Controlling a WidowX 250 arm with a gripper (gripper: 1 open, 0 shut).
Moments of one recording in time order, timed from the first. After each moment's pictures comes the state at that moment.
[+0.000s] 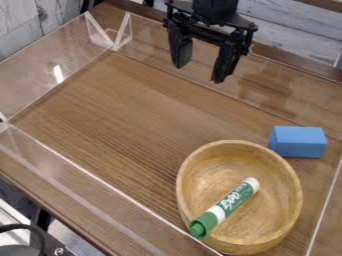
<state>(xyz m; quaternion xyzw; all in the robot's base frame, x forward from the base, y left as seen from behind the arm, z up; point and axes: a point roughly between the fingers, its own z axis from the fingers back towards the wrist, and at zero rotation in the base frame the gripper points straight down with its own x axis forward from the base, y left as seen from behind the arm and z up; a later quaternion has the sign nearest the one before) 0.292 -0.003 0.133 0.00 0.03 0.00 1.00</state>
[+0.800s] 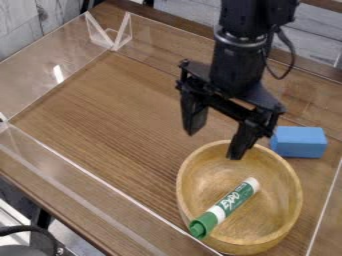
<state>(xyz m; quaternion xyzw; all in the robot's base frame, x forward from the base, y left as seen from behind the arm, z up) 0.220 -0.069 0.117 0.00 0.03 -0.06 1.00</state>
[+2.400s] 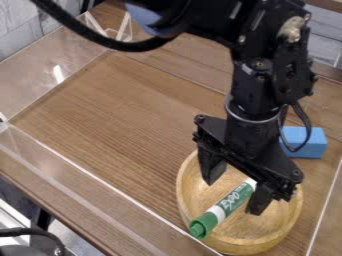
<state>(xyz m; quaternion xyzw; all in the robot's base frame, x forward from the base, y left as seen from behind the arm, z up) 0.204 -0.102 0.085 -0.02 -0.03 -0.09 1.00</state>
